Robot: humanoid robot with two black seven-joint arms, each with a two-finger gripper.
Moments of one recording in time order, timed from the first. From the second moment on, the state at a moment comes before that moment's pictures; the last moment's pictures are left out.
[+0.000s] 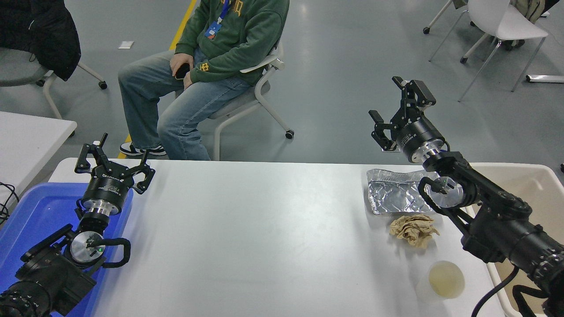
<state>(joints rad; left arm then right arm) -0.55 0.33 -0.83 -0.44 -0.19 -0.66 -0.49 0.80 -0.25 0.71 0.73 -0.29 0.13 0.43</state>
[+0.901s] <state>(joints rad) -0.55 0.33 -0.83 -0.44 -0.19 -0.66 -0.49 0.80 -0.25 0.71 0.72 -0.29 0.13 0.43</state>
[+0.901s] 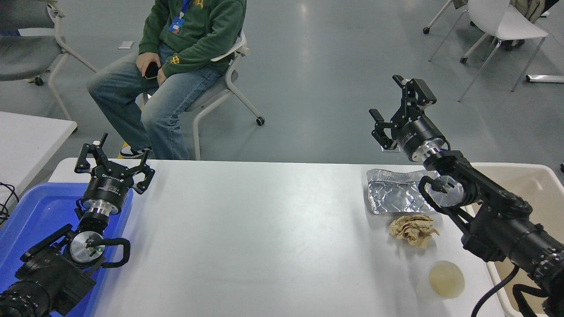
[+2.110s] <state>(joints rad) -0.55 0.33 -0.83 -0.45 -0.19 -0.66 -0.49 0.85 -0.26 0.60 0.70 -0.29 0.13 0.43</state>
